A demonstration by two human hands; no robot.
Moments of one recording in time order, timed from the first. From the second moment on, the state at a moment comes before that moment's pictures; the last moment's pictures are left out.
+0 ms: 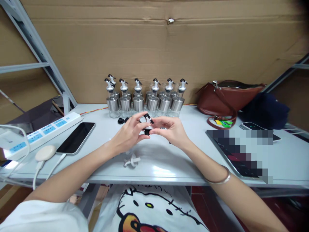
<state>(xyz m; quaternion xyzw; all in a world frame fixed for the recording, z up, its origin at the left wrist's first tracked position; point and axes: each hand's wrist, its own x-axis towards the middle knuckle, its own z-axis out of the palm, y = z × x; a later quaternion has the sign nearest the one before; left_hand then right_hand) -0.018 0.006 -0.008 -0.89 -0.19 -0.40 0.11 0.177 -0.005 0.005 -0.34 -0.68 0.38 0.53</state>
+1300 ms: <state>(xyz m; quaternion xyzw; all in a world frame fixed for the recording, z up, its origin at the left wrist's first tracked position) -0.015 0.003 -0.007 -0.90 -0.21 -0.37 0.09 0.180 -0.003 0.009 -0.36 -0.67 0.45 0.47</state>
